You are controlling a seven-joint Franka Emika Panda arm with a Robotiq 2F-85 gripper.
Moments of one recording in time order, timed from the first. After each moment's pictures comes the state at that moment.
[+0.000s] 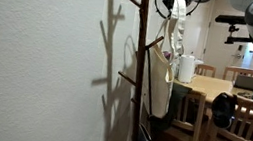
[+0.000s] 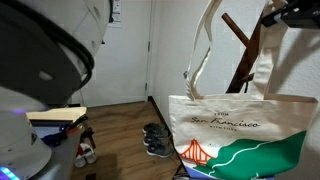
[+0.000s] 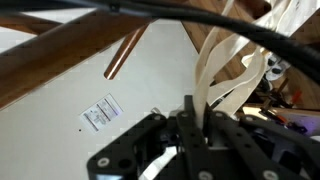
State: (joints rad) arm -0.78 0.93 0.67 -0.37 0.50 0.97 -2.60
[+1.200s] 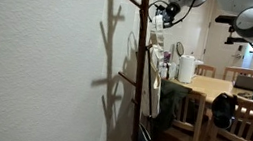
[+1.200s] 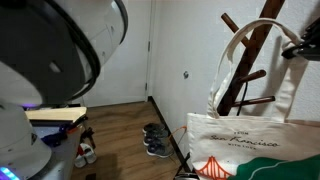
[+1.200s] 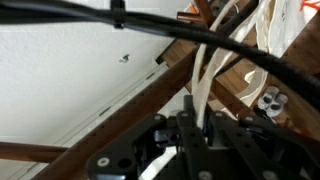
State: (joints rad) arm -0.63 0.93 0.32 -0.37 0.57 1.21 -2.59
